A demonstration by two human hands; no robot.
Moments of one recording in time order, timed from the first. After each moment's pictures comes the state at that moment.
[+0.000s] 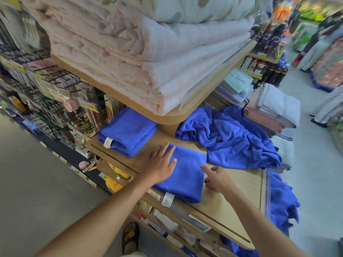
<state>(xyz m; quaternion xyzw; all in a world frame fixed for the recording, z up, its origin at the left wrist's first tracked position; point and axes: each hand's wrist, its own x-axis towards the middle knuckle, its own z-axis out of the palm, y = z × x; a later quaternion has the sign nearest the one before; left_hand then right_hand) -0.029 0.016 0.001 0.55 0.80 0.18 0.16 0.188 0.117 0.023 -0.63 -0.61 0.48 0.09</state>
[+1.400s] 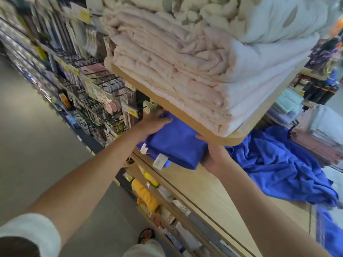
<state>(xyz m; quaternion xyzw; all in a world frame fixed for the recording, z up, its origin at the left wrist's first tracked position) -0.212 -0.005 0.130 0.36 0.73 0.49 0.31 -0.001 0.090 0.112 -0.35 -0.43 0.80 0.21</state>
